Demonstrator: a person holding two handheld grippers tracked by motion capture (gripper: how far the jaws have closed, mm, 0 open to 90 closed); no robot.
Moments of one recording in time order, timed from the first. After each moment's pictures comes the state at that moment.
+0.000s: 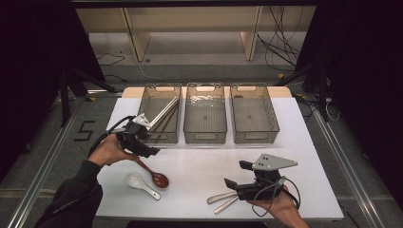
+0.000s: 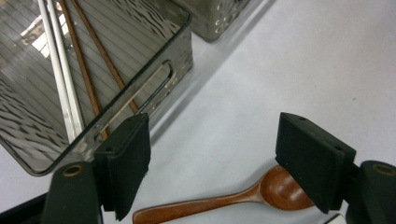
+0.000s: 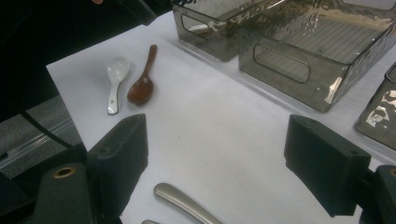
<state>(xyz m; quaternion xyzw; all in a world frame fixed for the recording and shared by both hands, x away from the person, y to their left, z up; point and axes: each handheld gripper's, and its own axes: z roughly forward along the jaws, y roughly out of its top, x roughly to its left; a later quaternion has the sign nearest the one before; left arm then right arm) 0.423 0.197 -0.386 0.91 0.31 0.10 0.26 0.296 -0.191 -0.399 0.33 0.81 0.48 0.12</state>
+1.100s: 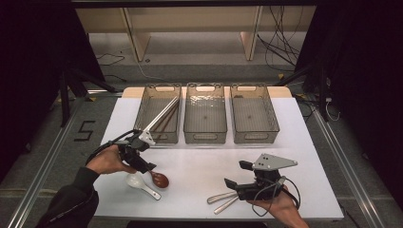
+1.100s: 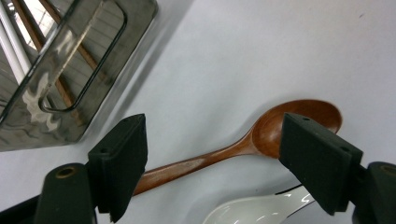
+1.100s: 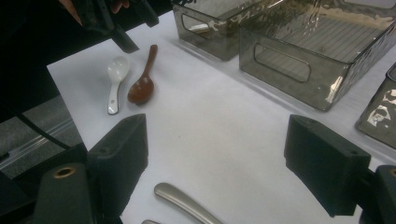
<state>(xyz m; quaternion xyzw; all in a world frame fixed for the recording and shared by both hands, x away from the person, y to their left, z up) 0.403 0.194 -0.413 0.95 0.25 0.10 0.19 0.296 -0.191 -0.399 0.33 0.81 0.48 0.11</state>
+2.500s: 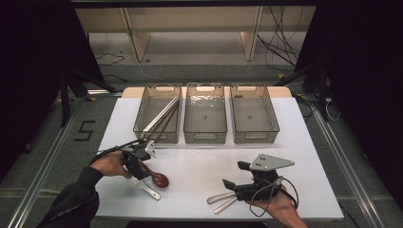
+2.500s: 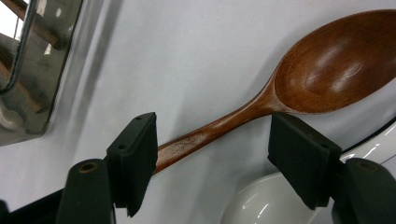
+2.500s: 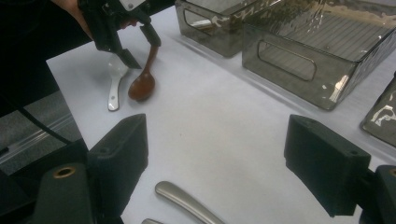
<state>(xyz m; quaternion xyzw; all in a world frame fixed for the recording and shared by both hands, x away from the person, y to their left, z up) 0.408 0.196 -0.452 0.98 0.17 0.09 0.10 0.297 -0.186 -0.401 0.33 0.81 0.47 0.11</state>
